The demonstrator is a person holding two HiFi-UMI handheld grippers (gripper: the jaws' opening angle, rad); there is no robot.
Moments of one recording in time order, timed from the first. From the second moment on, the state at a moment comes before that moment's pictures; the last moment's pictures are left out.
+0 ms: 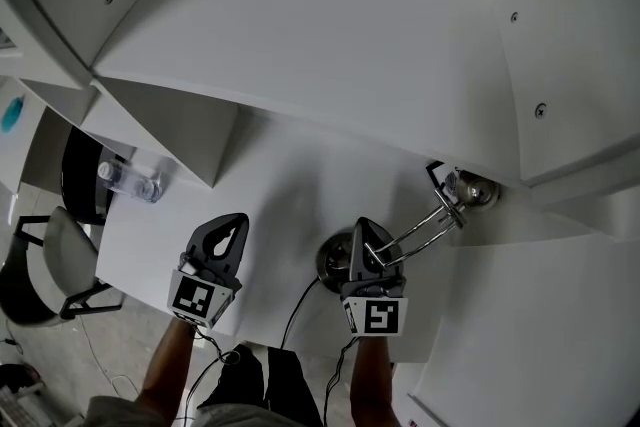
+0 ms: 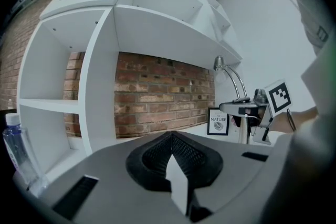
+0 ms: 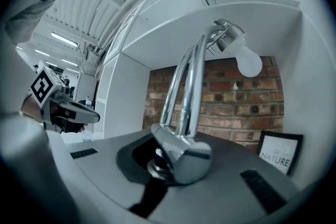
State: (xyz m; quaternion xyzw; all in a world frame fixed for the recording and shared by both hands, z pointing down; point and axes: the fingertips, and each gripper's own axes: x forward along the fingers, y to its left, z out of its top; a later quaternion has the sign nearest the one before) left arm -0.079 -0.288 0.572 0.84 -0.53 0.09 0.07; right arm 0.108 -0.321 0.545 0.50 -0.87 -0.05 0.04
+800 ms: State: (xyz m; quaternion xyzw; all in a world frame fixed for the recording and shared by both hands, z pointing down) left arm -0.081 -0.288 0.595 0.84 -0.53 0.10 0.08; right arm 0.100 -0.321 0.557 0.48 -0.88 -0.04 0.02
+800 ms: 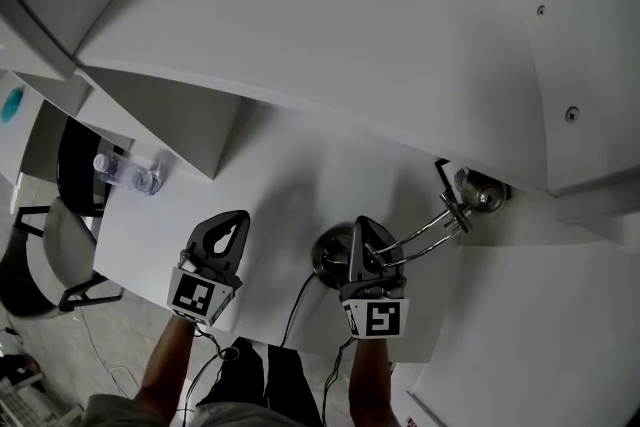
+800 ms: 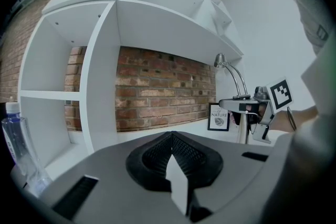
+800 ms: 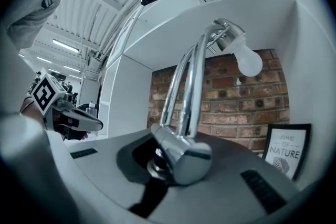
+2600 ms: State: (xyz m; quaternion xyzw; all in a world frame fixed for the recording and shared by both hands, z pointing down) left arm -0.081 -0.262 0.609 0.84 -0.53 0.10 0.09; right arm 0.109 -0.294 0.587 0.49 -0.87 0.02 0.01
